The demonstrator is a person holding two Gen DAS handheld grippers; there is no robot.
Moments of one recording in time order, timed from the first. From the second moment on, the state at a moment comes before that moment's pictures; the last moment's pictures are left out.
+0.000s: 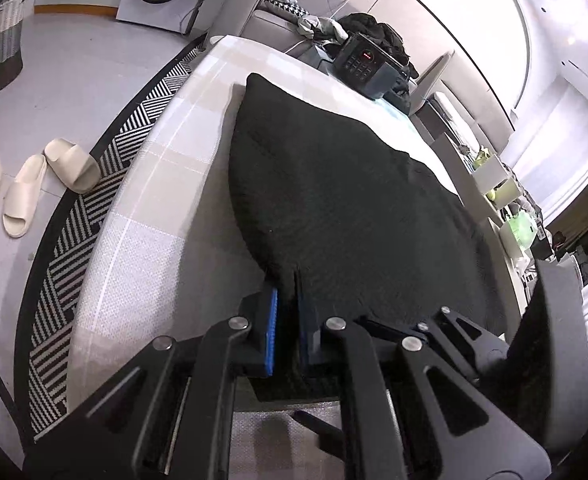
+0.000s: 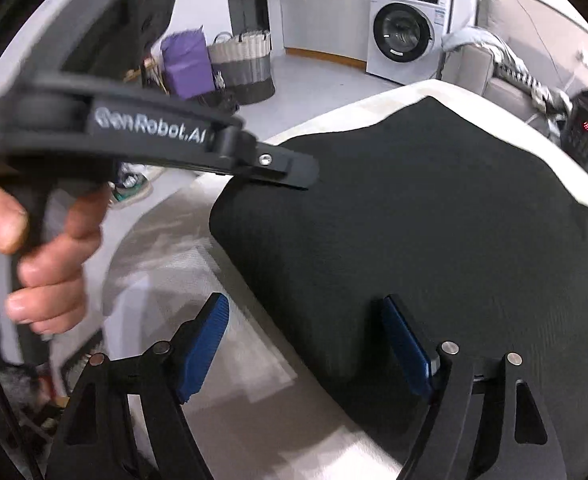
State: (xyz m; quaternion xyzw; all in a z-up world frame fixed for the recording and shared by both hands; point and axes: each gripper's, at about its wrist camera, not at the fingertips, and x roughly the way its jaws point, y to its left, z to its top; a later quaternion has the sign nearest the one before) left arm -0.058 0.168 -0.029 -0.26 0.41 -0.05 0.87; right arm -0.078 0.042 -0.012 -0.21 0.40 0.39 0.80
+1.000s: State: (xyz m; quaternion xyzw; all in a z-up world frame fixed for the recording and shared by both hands) left arm 0.001 0.166 -0.071 -0.44 0.44 -0.13 0.77; right arm -0.040 -0.013 0.019 -0.01 0.40 0.43 0.81
